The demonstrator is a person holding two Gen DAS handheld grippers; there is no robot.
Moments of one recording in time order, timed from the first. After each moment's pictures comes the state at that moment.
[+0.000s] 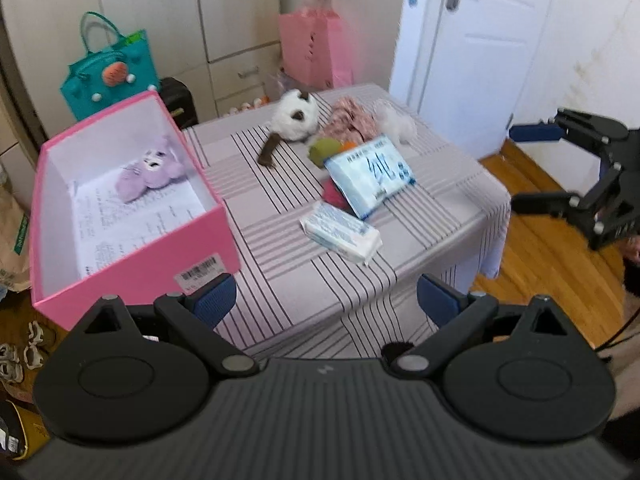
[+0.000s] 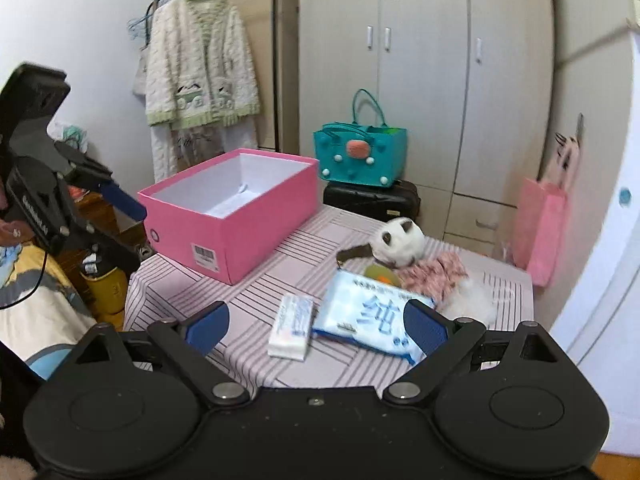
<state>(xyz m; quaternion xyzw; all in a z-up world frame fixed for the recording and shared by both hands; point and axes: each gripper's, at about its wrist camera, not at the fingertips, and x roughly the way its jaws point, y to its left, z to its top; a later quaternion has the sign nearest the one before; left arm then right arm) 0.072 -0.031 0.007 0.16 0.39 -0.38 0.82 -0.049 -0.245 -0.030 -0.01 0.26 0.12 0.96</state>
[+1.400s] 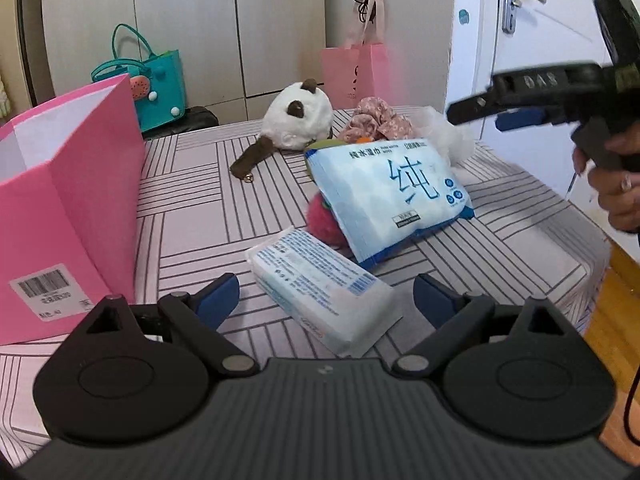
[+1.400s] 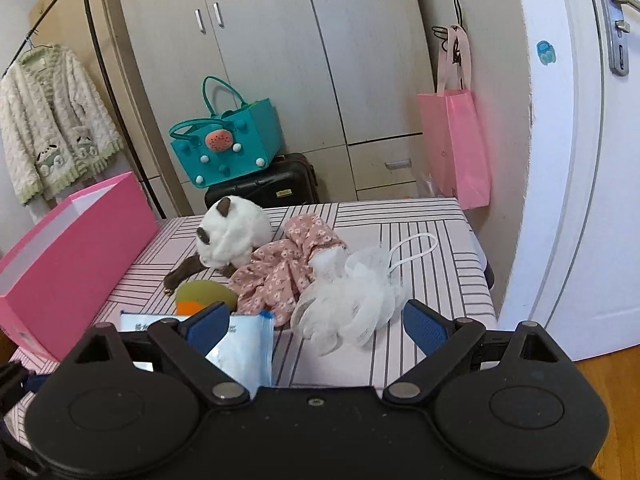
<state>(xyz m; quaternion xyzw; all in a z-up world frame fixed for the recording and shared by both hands) 0.093 -0.141 -0.133 0.11 0.29 -0.30 0.90 0.088 -0.363 -0.130 0.14 0.28 -0.02 0.95</state>
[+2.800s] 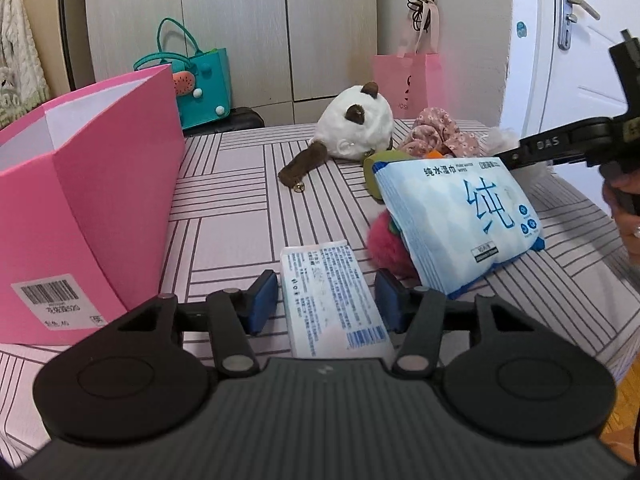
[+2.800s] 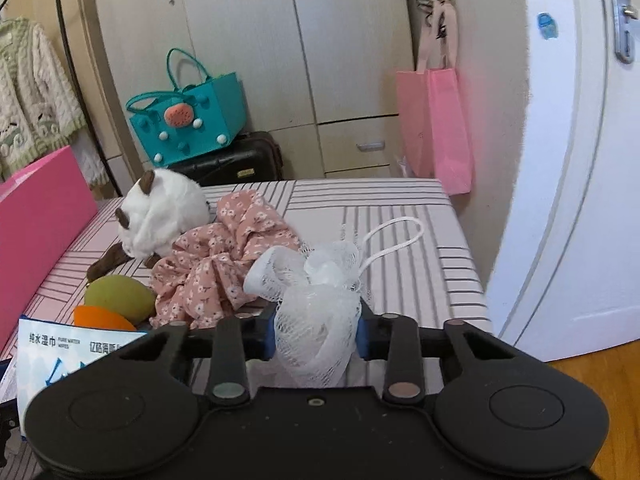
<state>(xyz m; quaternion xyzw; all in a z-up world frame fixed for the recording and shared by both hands) 0.124 -0.142 -0.144 0.08 0.28 -0.23 0.93 0.135 -0.381 -0.168 0.12 0.31 -0.06 0.94</state>
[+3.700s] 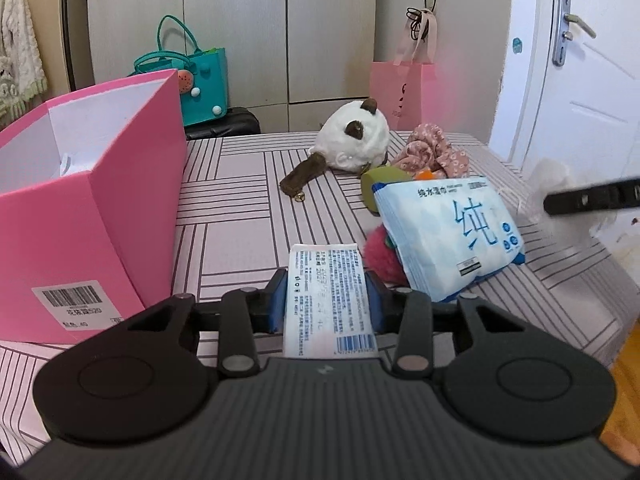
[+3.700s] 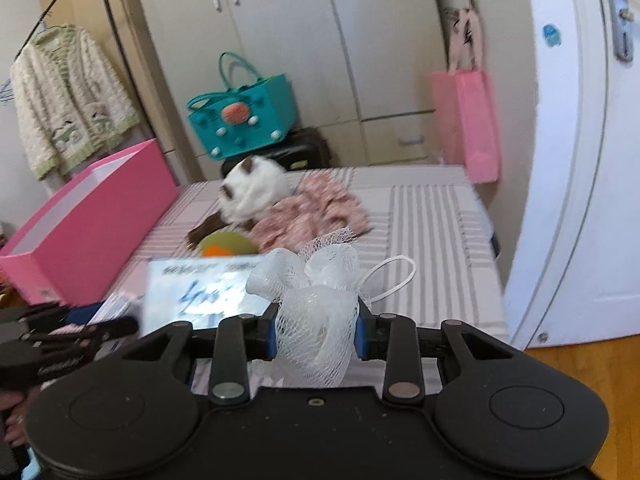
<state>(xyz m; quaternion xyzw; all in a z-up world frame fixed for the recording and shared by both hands) 0.119 -0.126 -0.125 0.06 0.29 -0.25 0.92 0.053 -0.353 -0.135 0.14 0.31 0.02 0.94</state>
